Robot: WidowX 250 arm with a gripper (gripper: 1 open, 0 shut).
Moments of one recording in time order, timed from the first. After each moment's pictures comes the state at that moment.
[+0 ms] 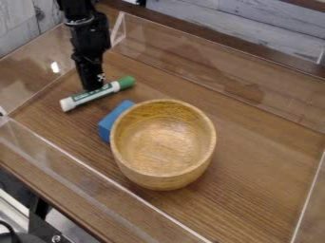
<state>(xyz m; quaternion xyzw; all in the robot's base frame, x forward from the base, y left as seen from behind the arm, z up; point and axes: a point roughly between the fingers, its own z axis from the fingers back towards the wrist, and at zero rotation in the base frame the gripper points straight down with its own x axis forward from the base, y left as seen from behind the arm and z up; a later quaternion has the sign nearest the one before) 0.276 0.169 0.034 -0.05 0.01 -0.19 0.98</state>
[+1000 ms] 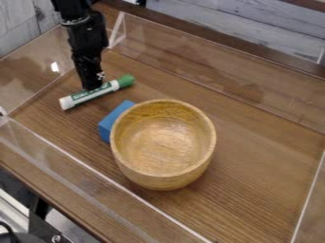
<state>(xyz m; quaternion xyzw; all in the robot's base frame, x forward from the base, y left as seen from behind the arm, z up) 0.278 0.171 0.035 -0.05 -0.01 -0.18 0.98</state>
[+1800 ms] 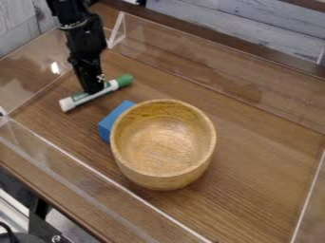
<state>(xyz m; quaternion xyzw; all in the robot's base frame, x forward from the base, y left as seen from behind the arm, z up) 0.275 0.170 0.033 -0.07 -0.02 -0.16 0.98</state>
